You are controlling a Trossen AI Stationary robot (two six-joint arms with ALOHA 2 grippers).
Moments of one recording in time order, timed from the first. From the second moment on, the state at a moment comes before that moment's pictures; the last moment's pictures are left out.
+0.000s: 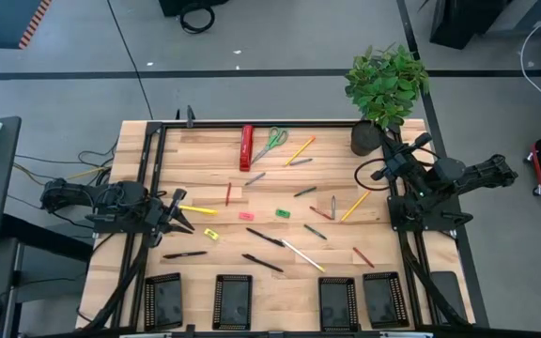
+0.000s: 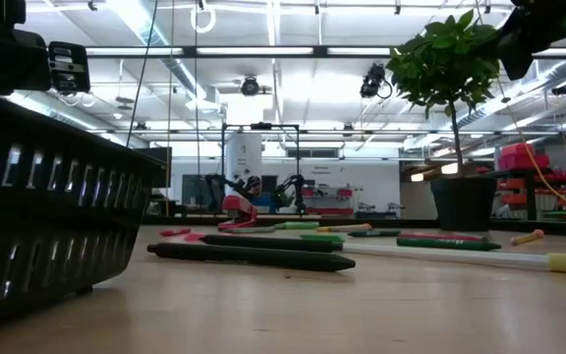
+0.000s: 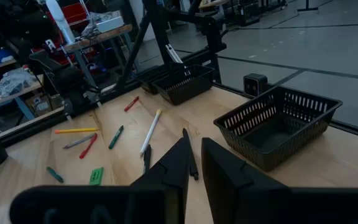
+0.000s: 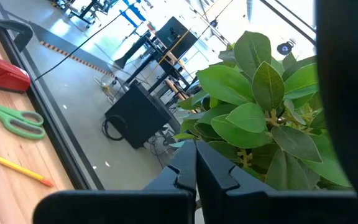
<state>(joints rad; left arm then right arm) -0.17 0.01 0.08 -0.18 0.27 0.33 0.28 0.25 0.36 0.15 1.28 -1.05</state>
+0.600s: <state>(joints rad) -0.17 0.01 0.08 -0.18 0.25 0.33 0.28 0.25 0.36 0.15 1.28 -1.05</state>
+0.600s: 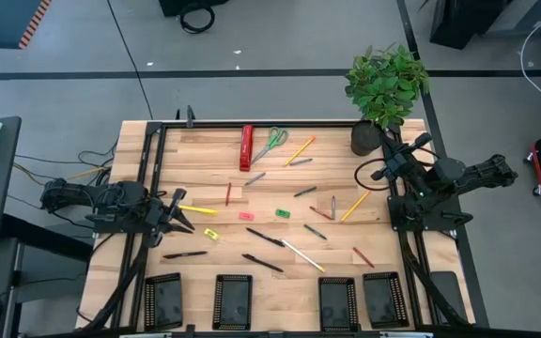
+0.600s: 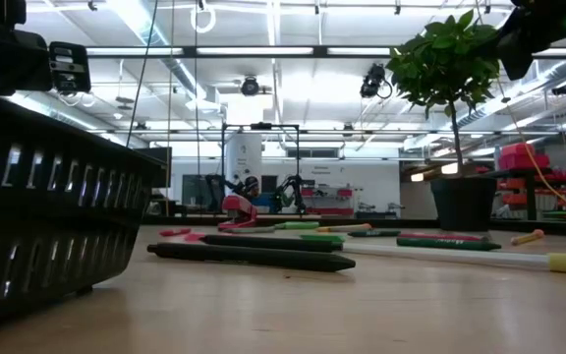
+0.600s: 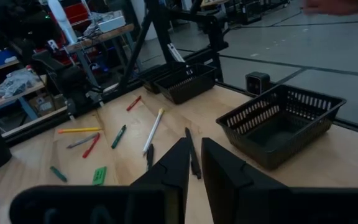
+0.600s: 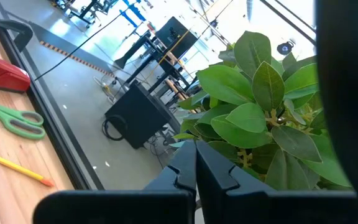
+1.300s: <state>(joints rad) -0.17 0.01 0.08 -0.09 0.21 0.30 0.28 0.25 0.36 0.15 1.28 -1.05</state>
